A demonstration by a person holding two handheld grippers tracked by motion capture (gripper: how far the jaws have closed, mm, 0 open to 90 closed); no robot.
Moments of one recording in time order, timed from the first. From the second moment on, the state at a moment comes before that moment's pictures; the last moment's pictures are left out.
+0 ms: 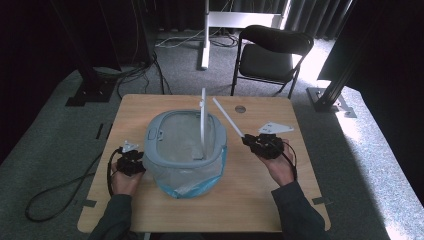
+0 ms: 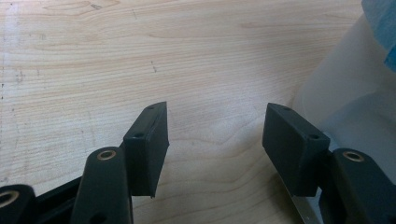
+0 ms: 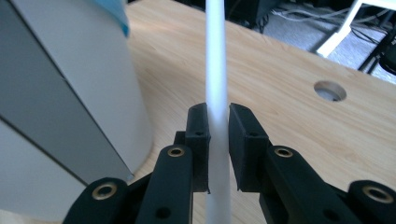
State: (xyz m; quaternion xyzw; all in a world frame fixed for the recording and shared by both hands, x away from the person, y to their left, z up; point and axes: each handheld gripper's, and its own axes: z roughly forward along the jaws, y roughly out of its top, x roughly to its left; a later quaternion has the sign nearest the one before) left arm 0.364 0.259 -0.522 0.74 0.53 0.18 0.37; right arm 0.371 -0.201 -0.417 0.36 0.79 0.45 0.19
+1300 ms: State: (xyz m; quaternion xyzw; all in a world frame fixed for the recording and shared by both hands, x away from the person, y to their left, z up) left arm 0.364 0.258 -0.522 0.74 0.53 0.18 0.37; right arm 0.334 -0.196 -0.362 0.27 0.77 0.56 0.15
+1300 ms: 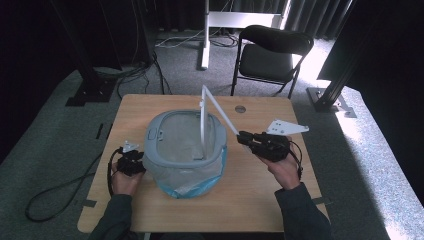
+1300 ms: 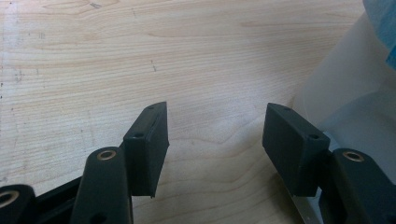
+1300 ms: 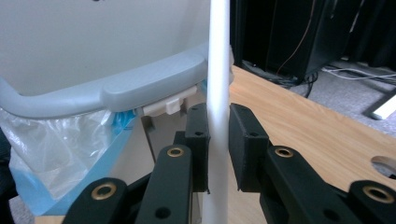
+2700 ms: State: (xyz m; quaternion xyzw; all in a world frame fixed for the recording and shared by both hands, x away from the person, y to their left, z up) left arm 0.364 0.259 -0.522 0.74 0.54 0.18 0.37; right arm 0.349 -0.185 -0.364 0.25 0.79 0.55 0.15
